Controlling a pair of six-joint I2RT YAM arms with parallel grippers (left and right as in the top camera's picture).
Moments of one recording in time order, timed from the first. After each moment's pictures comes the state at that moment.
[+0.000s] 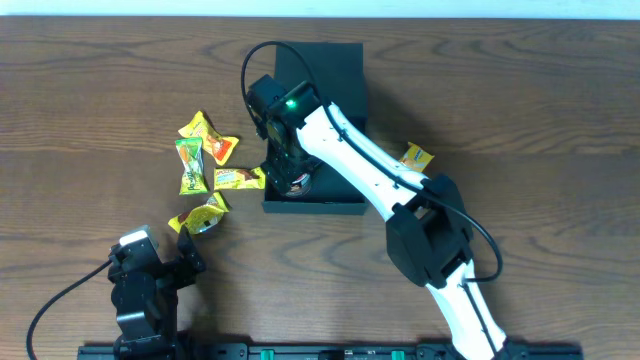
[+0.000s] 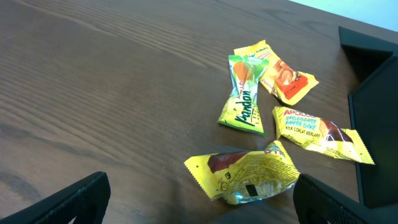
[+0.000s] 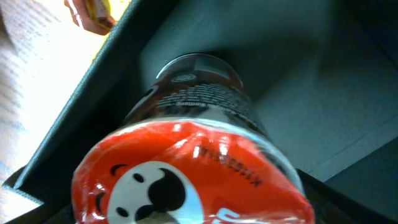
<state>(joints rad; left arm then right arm) 0.16 0.01 0.16 -0.61 -0.06 -0.19 0.74 2.31 2.11 -1.31 -0.01 0.08</state>
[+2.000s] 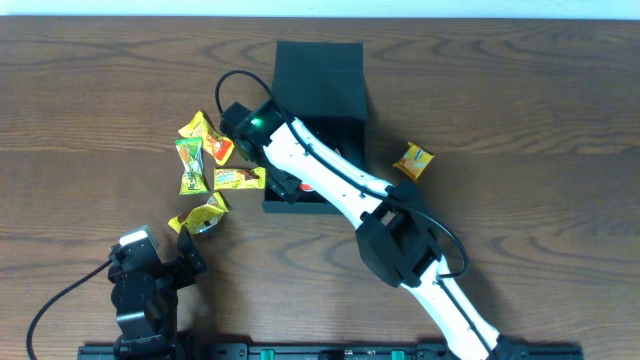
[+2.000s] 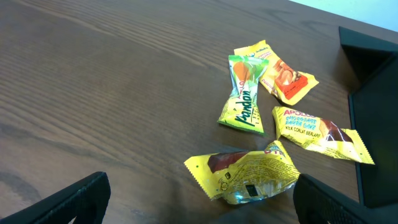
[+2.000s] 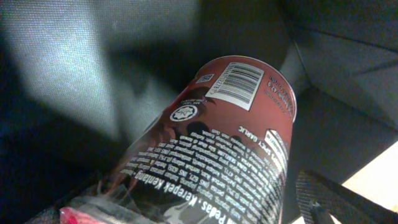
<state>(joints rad) 0.16 0.01 0.16 -0.61 -0.06 -0.19 0.84 2.45 2.26 -1.50 0.42 0.07</state>
